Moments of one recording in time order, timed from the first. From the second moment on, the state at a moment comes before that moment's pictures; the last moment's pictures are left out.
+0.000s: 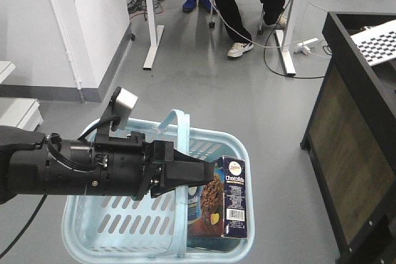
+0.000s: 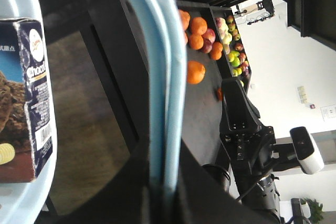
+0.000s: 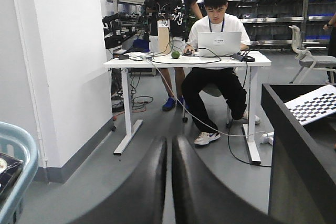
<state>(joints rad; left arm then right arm) -0.45 1.43 -0.80 -1.66 0.88 0.86 0.08 -0.01 0.03 -0.03 0.00 0.07</state>
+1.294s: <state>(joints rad) -0.45 1.43 -0.80 -1.66 0.87 0.86 0.08 -0.01 0.03 -0.03 0.00 0.07</state>
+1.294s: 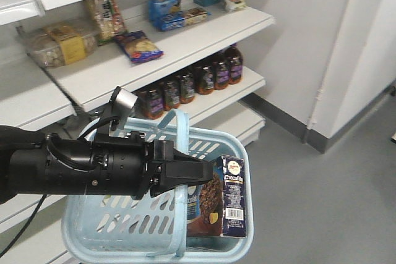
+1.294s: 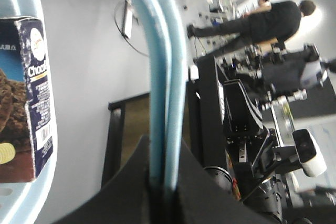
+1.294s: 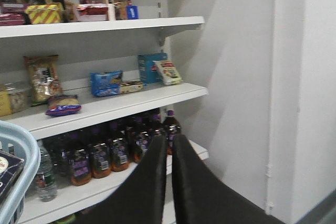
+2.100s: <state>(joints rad) -0.45 1.43 -0.80 -1.66 0.87 0.86 0.08 -0.01 0.03 -0.03 0.00 0.07</state>
